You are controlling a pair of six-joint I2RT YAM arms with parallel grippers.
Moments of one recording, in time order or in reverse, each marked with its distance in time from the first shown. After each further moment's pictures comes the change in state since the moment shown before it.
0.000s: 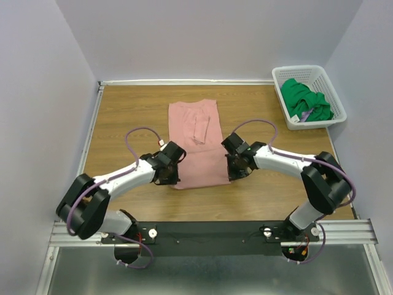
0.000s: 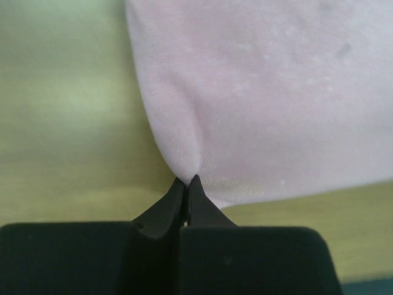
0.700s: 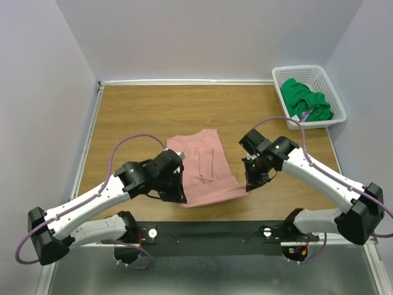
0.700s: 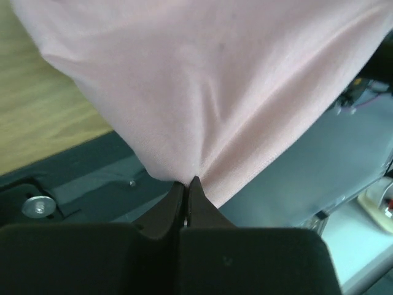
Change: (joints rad) left arm -0.352 -0.431 0.145 -0.429 0.298 -0.226; right arm 0.008 -0.404 0.045 -0.595 -0.174 0.011
